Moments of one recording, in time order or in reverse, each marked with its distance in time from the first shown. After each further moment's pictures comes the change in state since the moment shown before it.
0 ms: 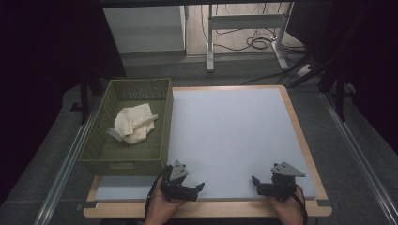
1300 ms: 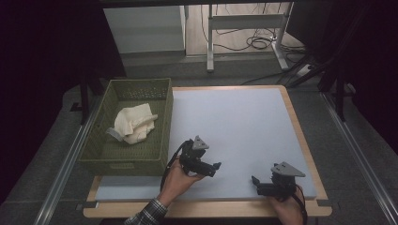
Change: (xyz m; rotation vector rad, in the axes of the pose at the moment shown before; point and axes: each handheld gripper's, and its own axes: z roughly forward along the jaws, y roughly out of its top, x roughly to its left) left arm 0.012 0.081 0.047 0.082 -0.064 0.019; right arm 0.000 0.000 0.000 0.001 0.000 0.000
